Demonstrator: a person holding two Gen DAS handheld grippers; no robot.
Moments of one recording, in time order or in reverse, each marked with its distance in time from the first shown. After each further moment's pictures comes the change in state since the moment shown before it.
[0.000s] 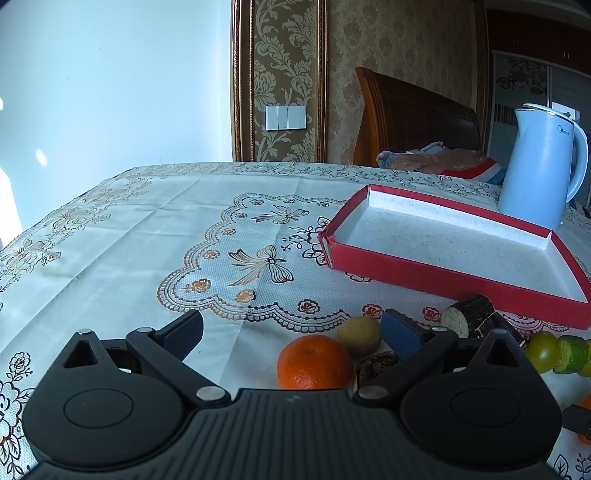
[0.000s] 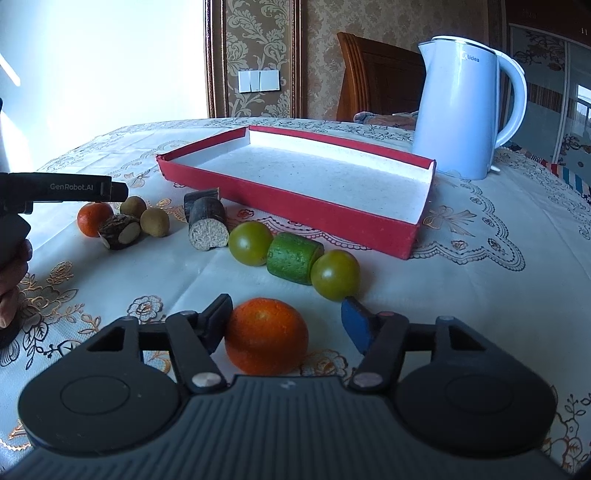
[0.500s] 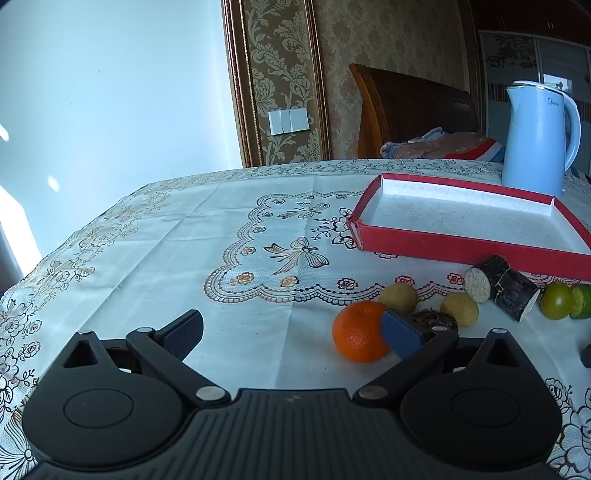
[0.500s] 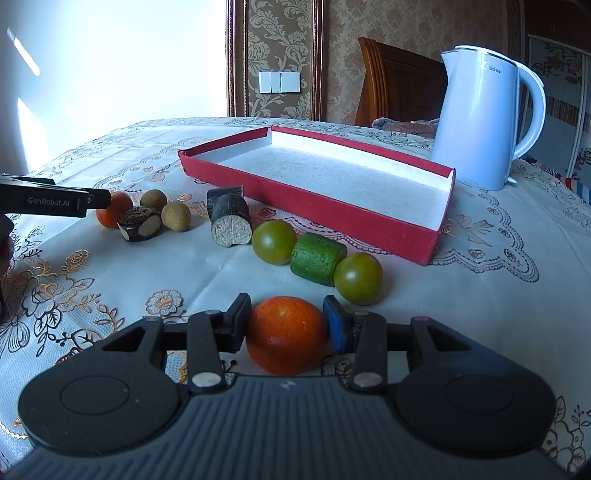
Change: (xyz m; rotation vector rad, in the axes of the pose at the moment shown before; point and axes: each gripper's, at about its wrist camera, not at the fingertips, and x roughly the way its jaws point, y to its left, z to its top) left arm -0.024 0.021 -0.014 0.113 -0.007 0.043; right arm -0.001 0.006 -0.002 -0.033 -0.006 0.043
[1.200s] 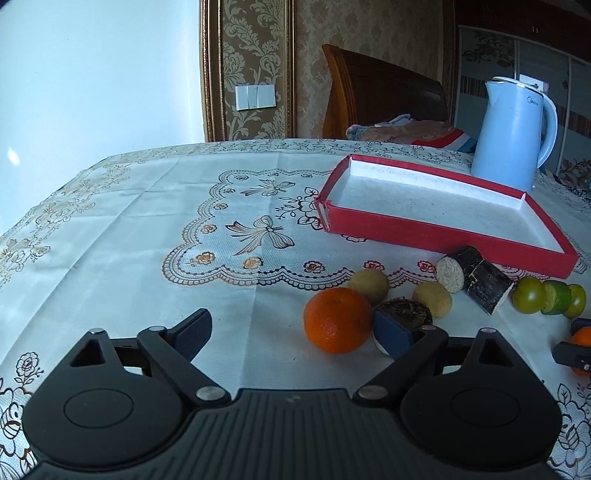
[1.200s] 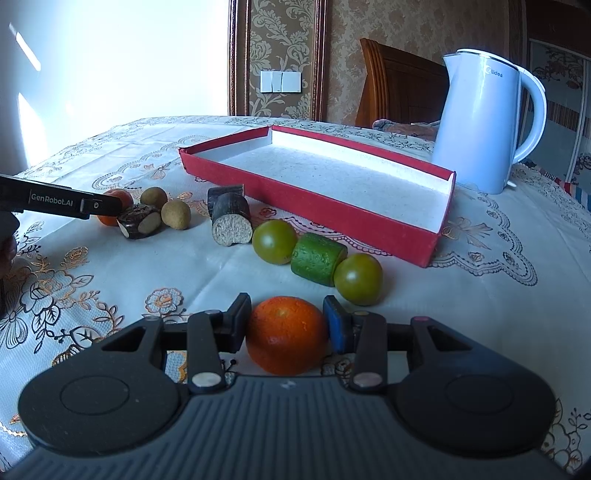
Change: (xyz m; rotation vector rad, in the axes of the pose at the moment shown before) left arm 0.013 0.008 0.003 -0.038 0.081 -0.181; right arm 0.000 0.003 0.000 -0.019 0.000 -0.010
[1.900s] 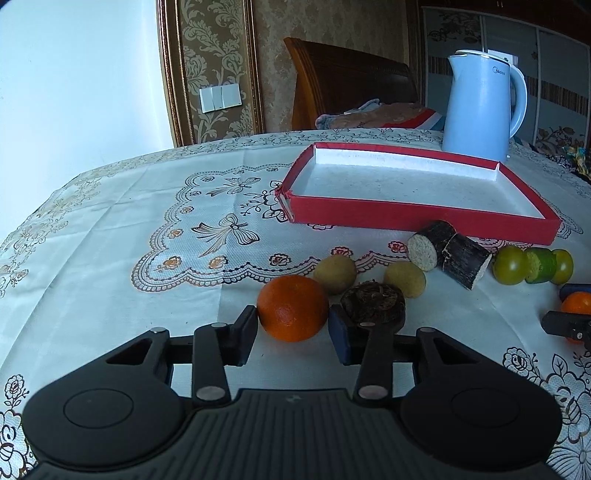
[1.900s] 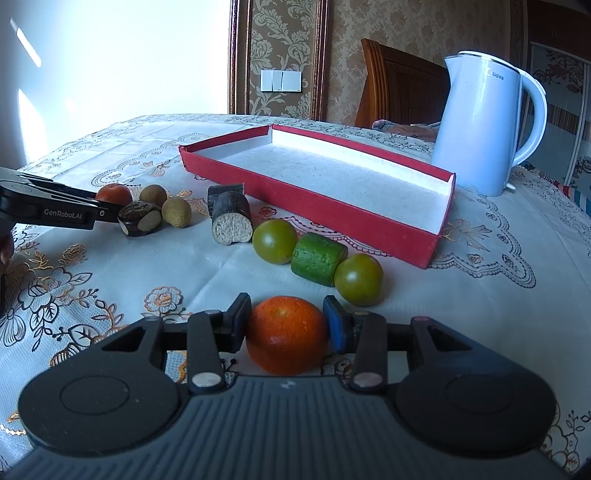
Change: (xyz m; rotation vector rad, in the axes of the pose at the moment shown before) left arm 0.006 -0.020 -0.004 0.121 0.017 -0.024; right arm 0.000 0.002 0.000 -0.016 0.002 -0.010
